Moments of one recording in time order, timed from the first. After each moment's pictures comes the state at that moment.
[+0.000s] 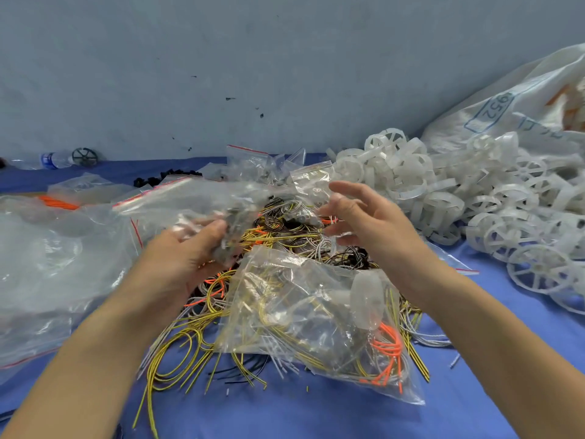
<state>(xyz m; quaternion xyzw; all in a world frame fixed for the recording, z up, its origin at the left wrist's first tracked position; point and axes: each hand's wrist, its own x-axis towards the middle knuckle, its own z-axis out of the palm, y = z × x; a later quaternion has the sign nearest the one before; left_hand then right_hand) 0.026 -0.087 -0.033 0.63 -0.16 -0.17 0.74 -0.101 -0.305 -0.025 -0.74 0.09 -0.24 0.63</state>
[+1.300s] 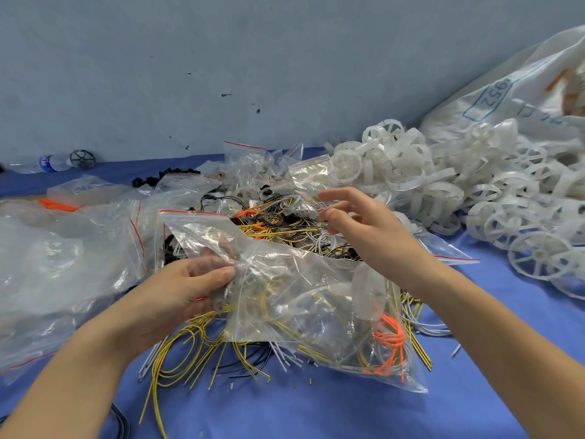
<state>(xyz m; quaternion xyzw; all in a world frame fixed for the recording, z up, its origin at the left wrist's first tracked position) 0.032 -0.062 -0.061 0.69 -0.19 -0.33 0.61 -0.090 -0.320 -0.051 -0.83 0.08 -0.24 0.50</state>
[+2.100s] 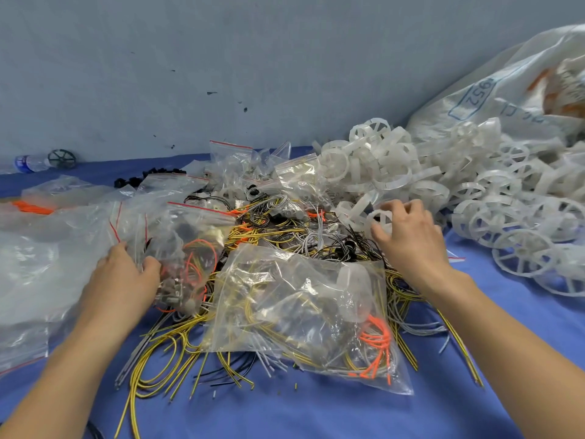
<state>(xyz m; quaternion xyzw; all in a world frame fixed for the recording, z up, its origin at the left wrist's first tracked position) 0.079 -0.050 -0.080 0.96 -0.07 0.10 0.24 -0.102 -0.390 -0.092 -0.89 0.37 -0.25 0.07</state>
